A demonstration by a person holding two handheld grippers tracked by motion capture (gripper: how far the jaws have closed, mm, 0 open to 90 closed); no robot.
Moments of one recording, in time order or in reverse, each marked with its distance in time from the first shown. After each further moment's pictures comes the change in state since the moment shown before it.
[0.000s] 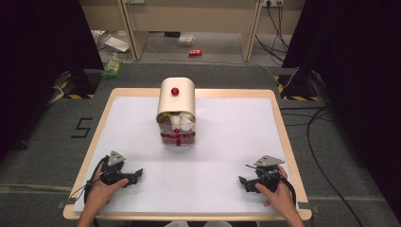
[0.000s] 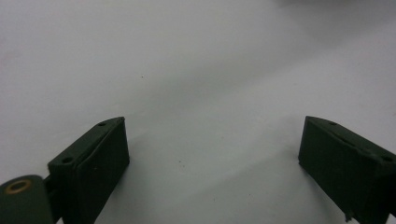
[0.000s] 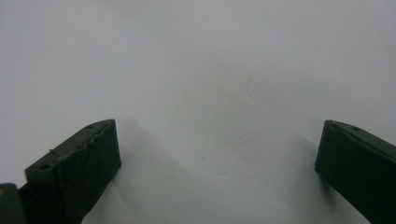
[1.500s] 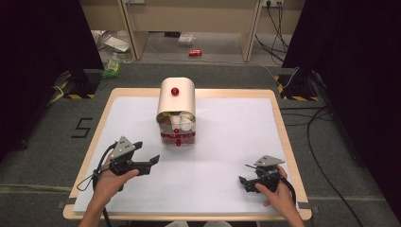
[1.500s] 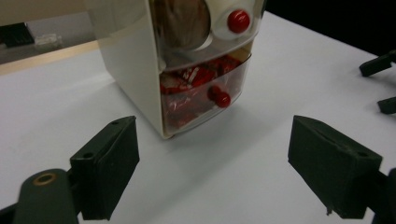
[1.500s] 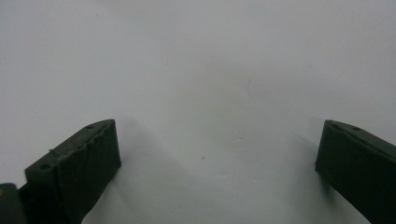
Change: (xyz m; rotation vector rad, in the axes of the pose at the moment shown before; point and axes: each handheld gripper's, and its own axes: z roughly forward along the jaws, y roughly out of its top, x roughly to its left) left arm -0.056 0.079 -0.044 -0.265 -0.189 0.090; right arm 0.001 0.000 0.000 0.001 0.000 0.008
